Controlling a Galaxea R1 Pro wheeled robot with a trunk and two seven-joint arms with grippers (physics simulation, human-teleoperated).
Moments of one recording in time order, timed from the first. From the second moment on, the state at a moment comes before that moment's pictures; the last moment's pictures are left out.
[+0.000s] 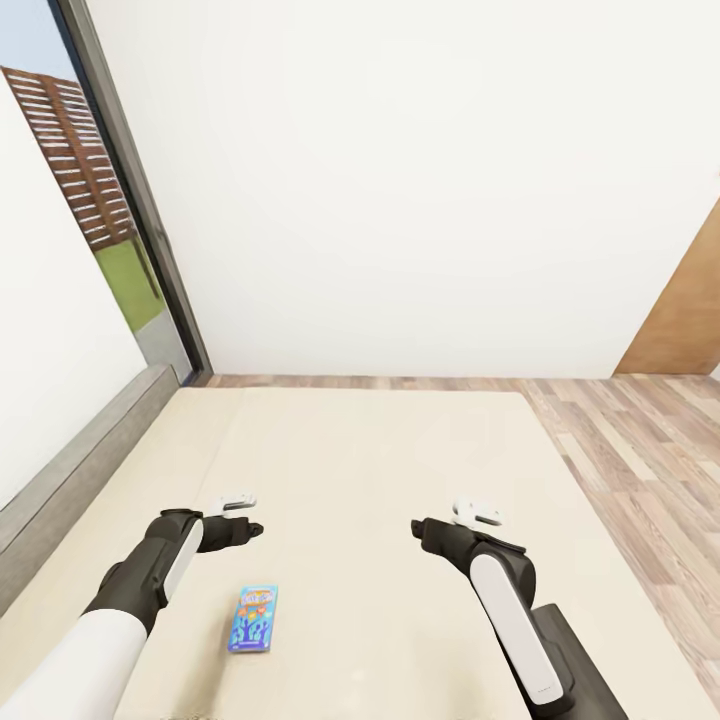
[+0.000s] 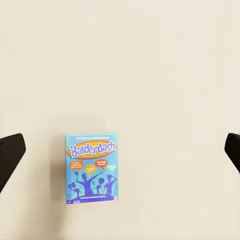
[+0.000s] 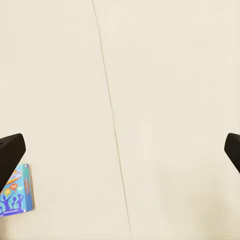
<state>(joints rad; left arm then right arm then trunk) -0.65 0.10 0.03 -0.82 0.10 0.76 -0.16 -0.34 0.03 0.27 -1.57 -0.73 0.80 -0.67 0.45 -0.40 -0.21</state>
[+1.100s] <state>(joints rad) -0.70 0.10 0.04 -0.80 0.11 0.75 -0.16 -0.33 -0.05 -0.21 -1.58 -0.75 0.86 0.52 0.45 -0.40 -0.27</state>
